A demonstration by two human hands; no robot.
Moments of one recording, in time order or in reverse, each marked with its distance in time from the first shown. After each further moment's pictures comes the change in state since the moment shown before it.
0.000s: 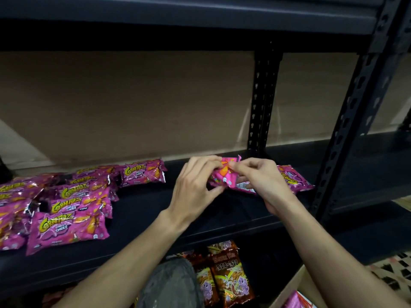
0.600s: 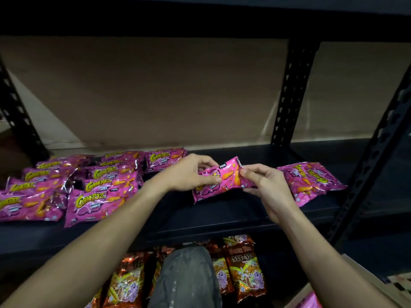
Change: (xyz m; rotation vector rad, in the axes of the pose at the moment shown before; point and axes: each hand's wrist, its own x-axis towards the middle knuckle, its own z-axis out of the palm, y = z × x) left_hand 0.007 -0.061 -0.059 -0.299 -0.734 -0.593; right_hand 0.004 0.045 0.043 0.182 -0.034 0.028
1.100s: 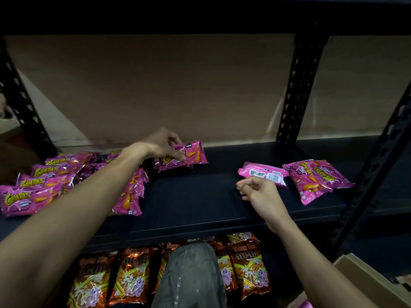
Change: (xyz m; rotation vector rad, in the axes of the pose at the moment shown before) left_hand 0.018 -0.044 -0.083 0.202 0.132 -0.268; right_hand 0.003 0.044 0.006 -0.297 -0.006 -0.011
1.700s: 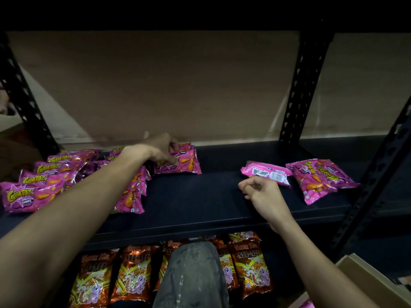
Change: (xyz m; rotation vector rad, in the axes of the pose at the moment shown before) left_hand 0.007 -0.017 0.005 0.390 -0.001 -0.060; right_hand 0.000 0.002 0.001 -0.083 -0.002 -0.030
